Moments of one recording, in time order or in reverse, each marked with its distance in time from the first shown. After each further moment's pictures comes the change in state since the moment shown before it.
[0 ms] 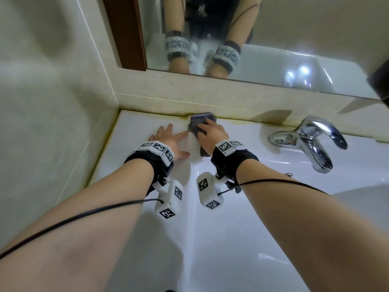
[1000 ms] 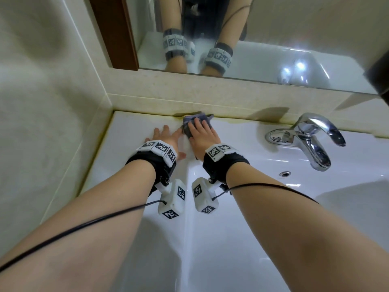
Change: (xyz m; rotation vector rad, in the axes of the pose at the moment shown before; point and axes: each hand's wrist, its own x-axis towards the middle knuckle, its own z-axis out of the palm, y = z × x) left_hand 0.019 0.007 0.010 0.020 0.021 -0.066; right_hand 0.005 0.001 0.023 -0.240 -0.057 -0.136
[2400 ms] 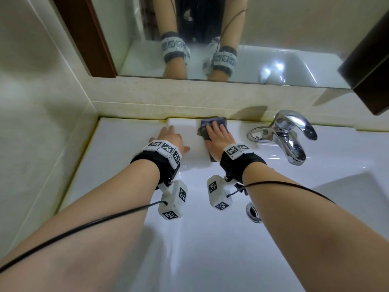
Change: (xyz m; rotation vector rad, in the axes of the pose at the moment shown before) left_hand -0.011 0.064 -0.017 0.125 -0.071 0.003; right_hand -0.032 0.078 -0.013 0.093 0.016 0.154
